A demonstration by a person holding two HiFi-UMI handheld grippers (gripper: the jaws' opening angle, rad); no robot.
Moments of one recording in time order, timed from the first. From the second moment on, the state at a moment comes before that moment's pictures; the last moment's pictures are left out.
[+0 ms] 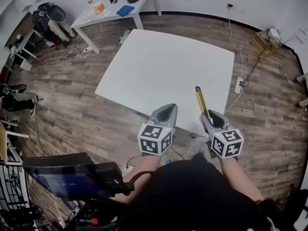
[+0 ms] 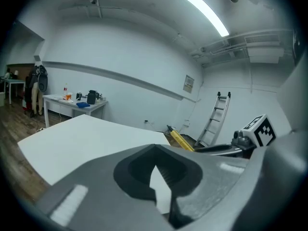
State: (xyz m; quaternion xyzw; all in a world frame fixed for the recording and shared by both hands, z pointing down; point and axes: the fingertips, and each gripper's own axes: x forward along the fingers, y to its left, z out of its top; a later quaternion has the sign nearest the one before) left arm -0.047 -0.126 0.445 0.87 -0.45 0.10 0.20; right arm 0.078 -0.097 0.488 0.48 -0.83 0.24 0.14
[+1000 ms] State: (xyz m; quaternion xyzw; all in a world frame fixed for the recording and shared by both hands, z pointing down) left arm -0.072 -0.108 0.488 0.81 -0.51 0.08 0.26; right arm 0.056 -0.206 0.659 0.41 -0.79 0.28 0.38
